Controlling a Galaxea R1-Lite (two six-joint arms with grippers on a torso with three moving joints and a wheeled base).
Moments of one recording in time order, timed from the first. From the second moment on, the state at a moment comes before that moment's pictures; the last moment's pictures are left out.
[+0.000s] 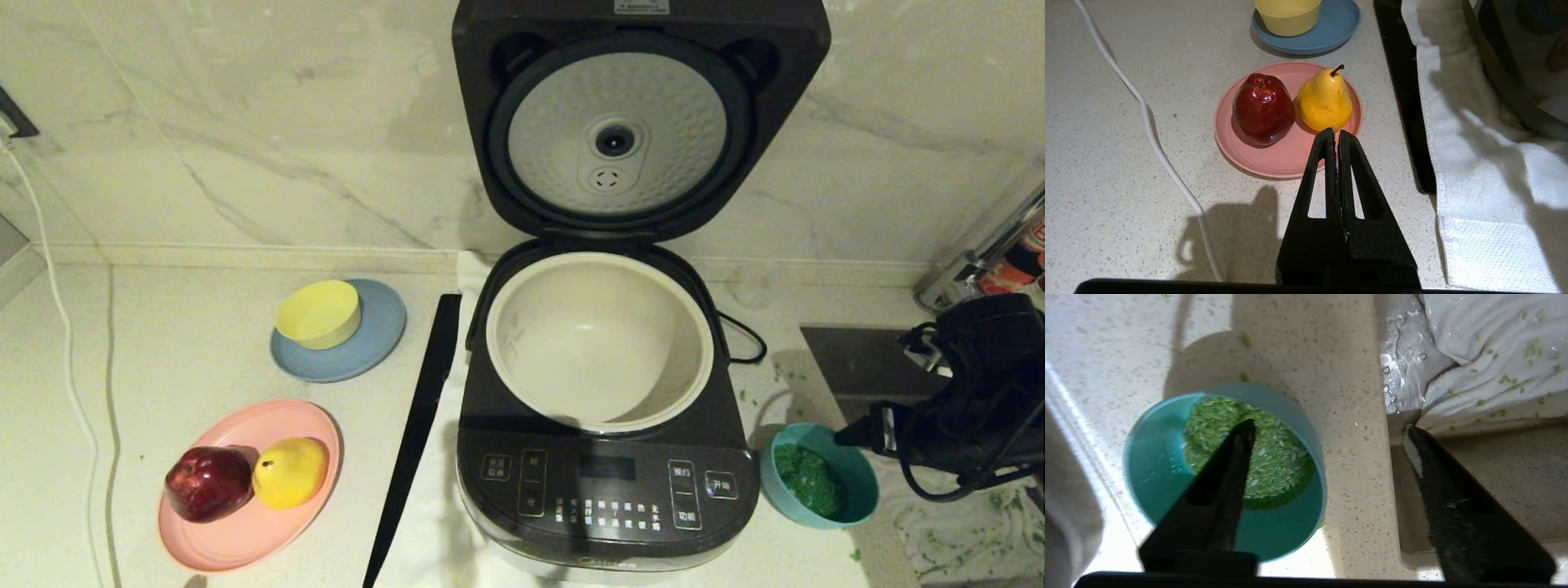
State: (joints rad) left arm -0.02 0.00 0.00 -0.01 -0.03 0.09; right arm -0.06 1.69 -0.87 0.10 0.01 0.26
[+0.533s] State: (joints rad) left arm -0.02 0.00 0.00 -0.01 -0.04 0.09; right arm -0.06 1.74 -0.87 0.08 0.01 0.26
